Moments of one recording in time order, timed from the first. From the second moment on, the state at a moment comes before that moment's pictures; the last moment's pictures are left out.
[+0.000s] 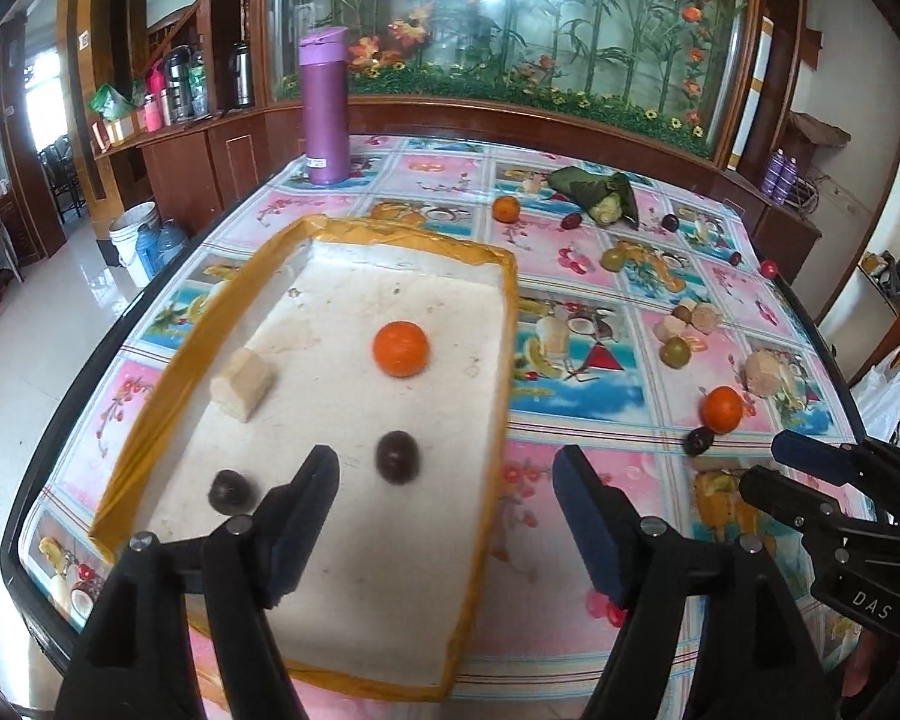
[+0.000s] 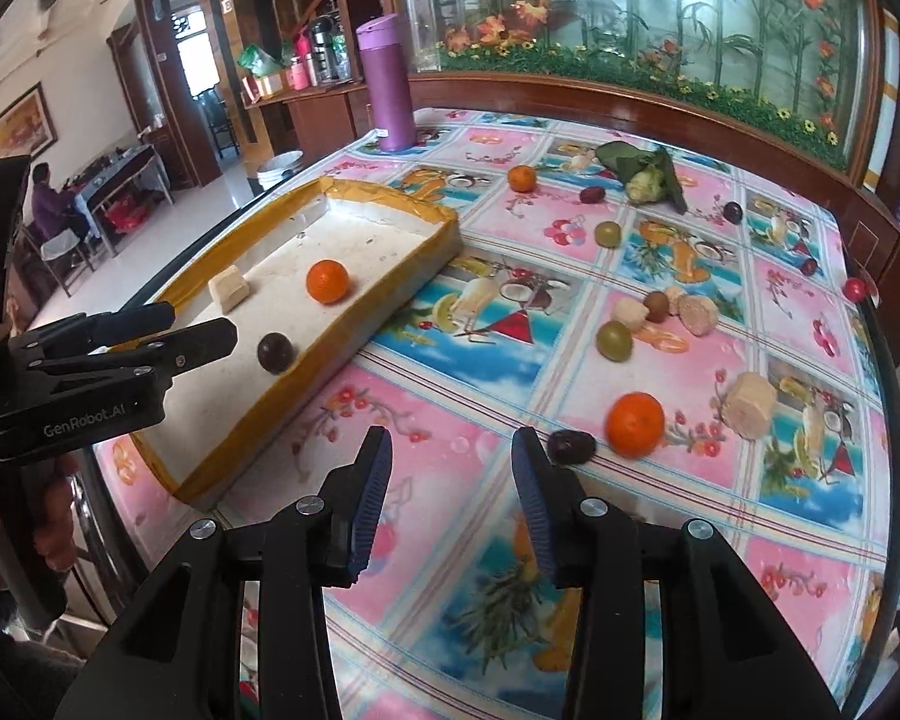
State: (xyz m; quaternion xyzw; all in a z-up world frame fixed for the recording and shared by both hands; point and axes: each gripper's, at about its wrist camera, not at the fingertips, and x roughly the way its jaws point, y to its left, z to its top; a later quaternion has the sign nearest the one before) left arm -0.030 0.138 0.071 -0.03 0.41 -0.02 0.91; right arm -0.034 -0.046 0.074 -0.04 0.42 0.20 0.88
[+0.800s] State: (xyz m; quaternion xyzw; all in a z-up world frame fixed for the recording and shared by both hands) left arm -0.034 0.034 0.055 0.03 0.45 -0.10 0.89; right arm 0.005 -0.138 0.049 0.01 0.45 0.18 0.87
